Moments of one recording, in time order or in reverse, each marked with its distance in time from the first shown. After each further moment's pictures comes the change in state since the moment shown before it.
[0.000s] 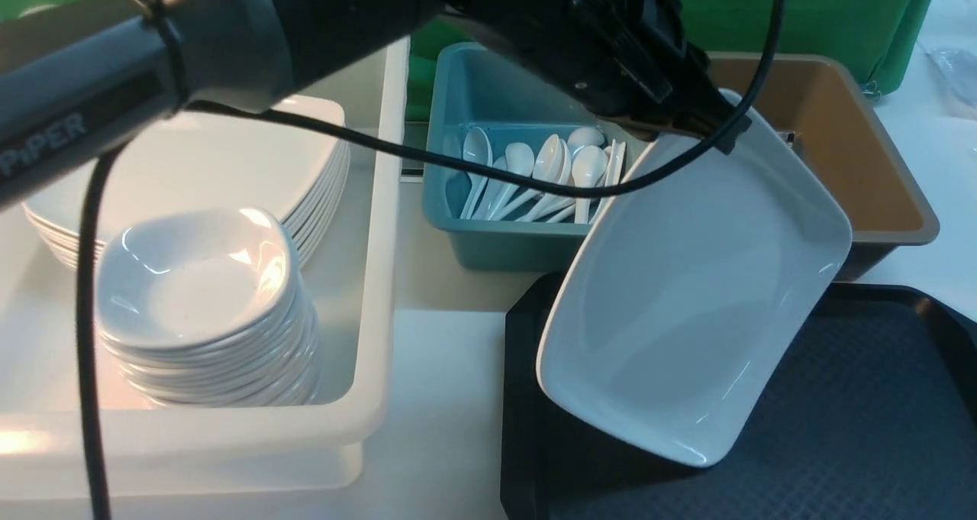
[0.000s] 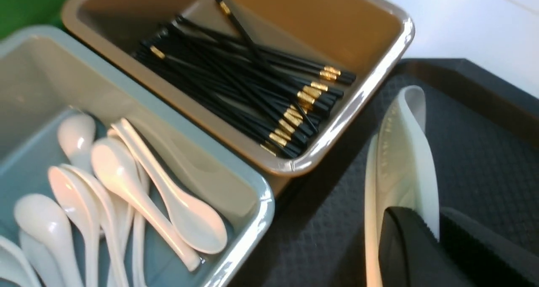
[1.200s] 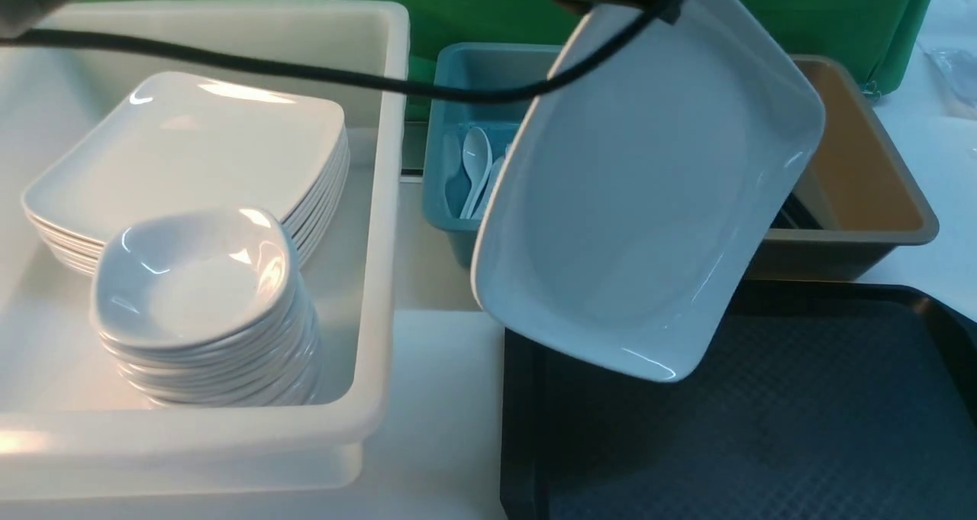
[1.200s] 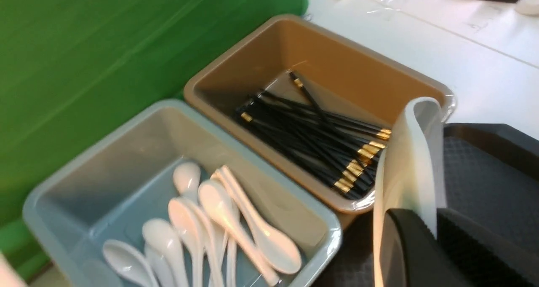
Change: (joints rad) right arm 0.000 0.000 0.000 0.000 0.003 0.001; left arm 0.052 -0.165 -0.001 0.153 0.012 -0.108
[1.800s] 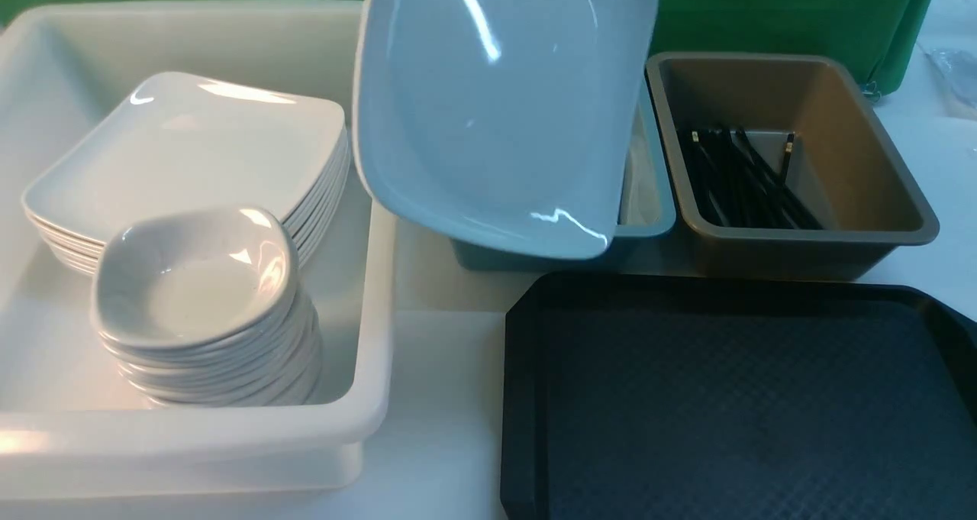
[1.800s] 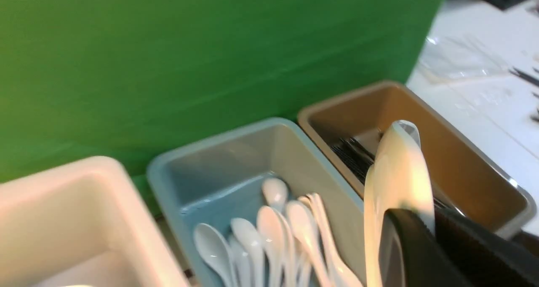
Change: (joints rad) right arm 0.000 0.000 0.000 0.000 0.000 -0.001; left arm 0.369 -0.075 0.000 -0.296 -0.002 0.069
